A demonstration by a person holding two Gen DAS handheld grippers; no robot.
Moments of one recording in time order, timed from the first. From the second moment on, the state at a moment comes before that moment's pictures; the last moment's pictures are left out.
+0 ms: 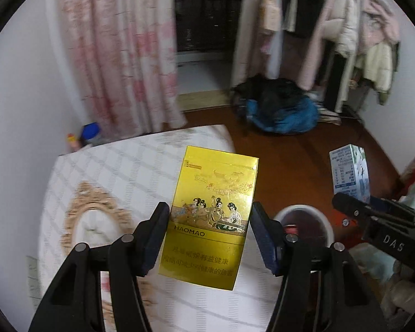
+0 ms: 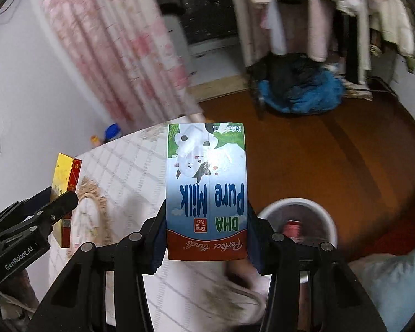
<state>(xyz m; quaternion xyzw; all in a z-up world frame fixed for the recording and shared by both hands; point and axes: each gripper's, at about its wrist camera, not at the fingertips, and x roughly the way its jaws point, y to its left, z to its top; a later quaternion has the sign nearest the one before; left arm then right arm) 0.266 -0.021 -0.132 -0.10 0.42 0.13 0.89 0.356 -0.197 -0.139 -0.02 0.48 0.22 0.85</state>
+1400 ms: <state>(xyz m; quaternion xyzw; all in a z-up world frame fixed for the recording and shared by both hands) 0.417 -0.171 -0.306 -0.07 0.61 0.01 0.79 0.416 -0.385 -0.322 0.02 0.65 0.02 0.76</state>
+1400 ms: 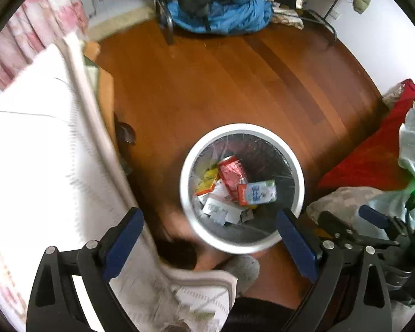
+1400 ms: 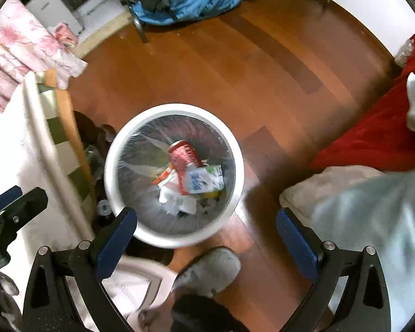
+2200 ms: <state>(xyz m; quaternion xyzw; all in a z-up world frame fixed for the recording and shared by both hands) 0.231 -0.182 -0.064 -0.09 0.46 -0.05 0.88 0.215 -0.395 -0.018 0.07 0.50 0.14 0.85</state>
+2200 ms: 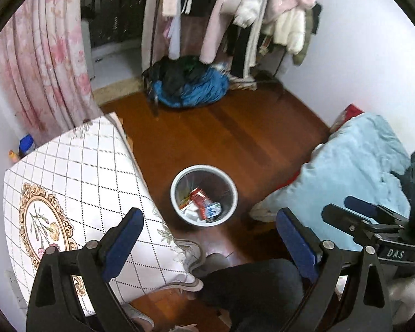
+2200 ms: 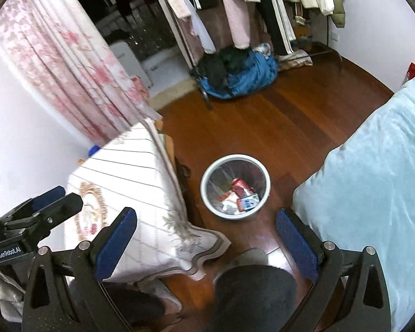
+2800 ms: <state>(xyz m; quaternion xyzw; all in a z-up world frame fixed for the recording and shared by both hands) 0.165 -0.179 -0.011 -0.10 0.43 -0.08 0.90 0.152 -0.402 0.052 0.08 0.47 0.18 0.86</state>
